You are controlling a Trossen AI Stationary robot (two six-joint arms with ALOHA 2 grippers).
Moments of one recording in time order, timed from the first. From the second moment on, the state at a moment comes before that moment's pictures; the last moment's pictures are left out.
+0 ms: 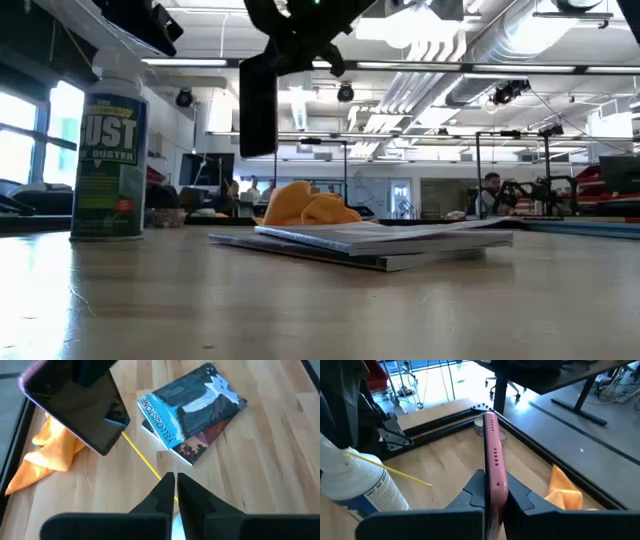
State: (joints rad) left arm 0.15 0.89 1.01 -0.93 0.09 0.21; right arm 0.00 1.94 1.59 -0.11 0.53 0.24
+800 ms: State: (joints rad) left arm 0.07 0.95 1.07 -1.05 0.01 0.25; right arm 0.04 1.94 1.59 -0.05 0.69 0.26
